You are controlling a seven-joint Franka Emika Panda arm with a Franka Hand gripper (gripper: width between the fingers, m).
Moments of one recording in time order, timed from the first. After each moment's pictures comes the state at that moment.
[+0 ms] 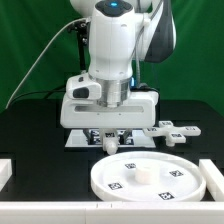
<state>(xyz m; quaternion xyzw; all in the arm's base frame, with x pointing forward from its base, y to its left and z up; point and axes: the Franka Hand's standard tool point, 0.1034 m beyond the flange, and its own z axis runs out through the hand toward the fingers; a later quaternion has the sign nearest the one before) 0.388 -0.028 0.010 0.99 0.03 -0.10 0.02</state>
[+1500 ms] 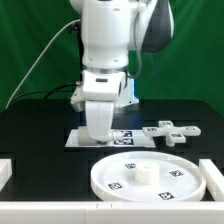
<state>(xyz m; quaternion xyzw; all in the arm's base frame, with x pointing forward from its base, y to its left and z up) 0.411 -0.045 0.034 0.74 0.67 -0.07 -0.05</state>
